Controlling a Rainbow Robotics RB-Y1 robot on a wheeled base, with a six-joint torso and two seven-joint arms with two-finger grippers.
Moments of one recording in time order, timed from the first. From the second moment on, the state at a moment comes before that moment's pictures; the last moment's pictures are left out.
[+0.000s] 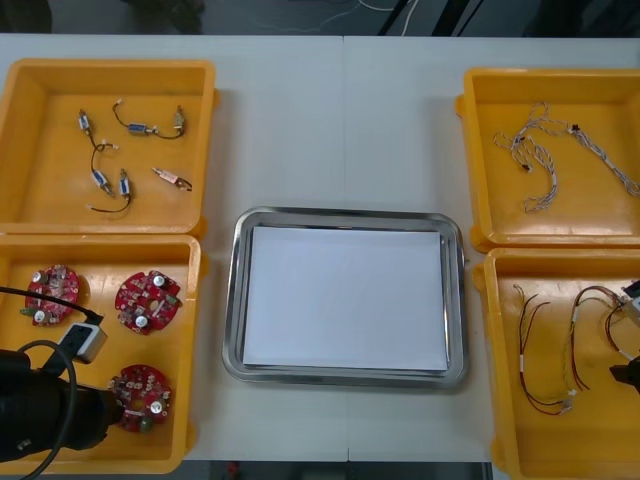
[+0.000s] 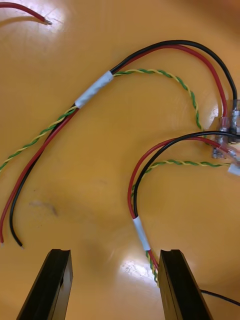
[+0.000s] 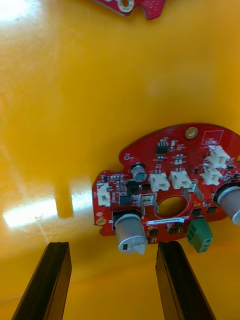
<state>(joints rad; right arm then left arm) 0.33 -0.79 -0.25 -1.94 -0.90 1.18 2.11 0.27 1.24 -0.37 -2.25 0.75 0.98 -0.99</state>
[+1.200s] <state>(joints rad) 0.27 -0.79 -0.20 -1.82 -0.89 1.11 2.16 0.24 1.24 -0.43 -2.24 0.72 0.97 -0.94</state>
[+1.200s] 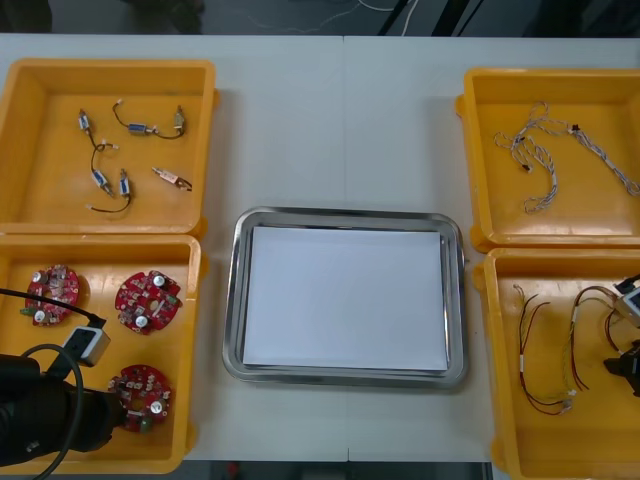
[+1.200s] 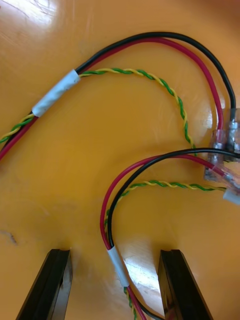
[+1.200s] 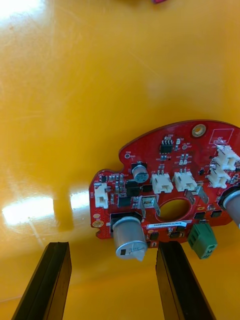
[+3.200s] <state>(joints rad) 0.24 -0.88 -0.42 -2.02 -1.04 1.46 2.14 0.15 1.26 -0.40 -2.23 0.79 1.06 -0.91</state>
